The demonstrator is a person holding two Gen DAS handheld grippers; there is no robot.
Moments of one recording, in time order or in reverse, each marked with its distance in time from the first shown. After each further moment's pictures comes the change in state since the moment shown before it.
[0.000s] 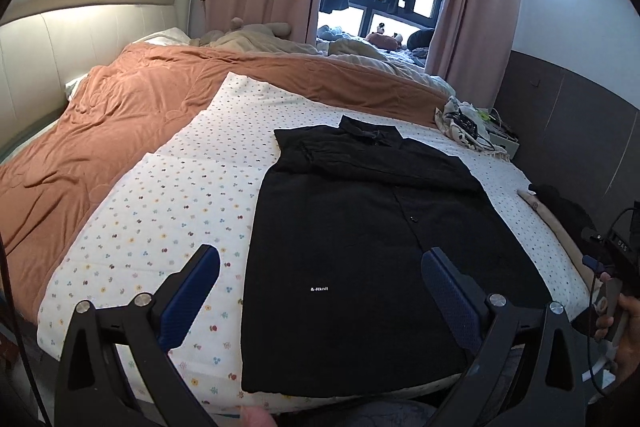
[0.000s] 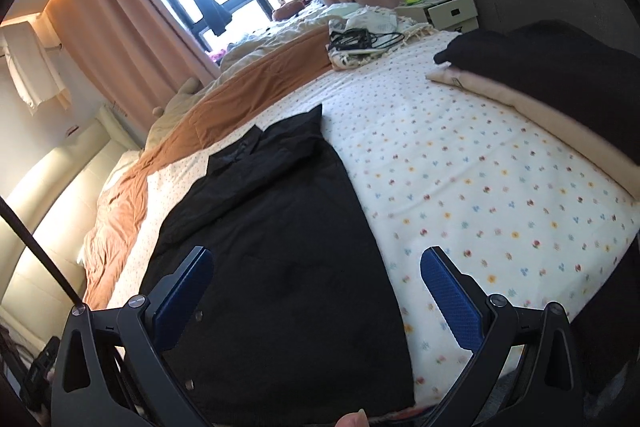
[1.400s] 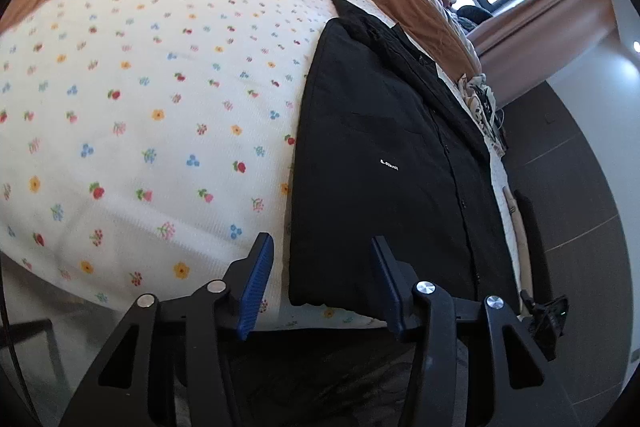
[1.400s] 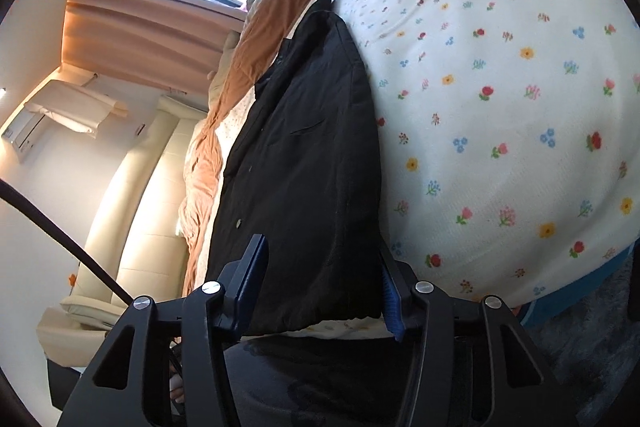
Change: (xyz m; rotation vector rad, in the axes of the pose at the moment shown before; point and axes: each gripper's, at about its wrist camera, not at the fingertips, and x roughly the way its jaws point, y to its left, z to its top) left arm 0.072 0.098 -0.095 -0.493 0.385 -0.197; right arm 0.056 -0.089 -0.064 0.307 0.256 0.379
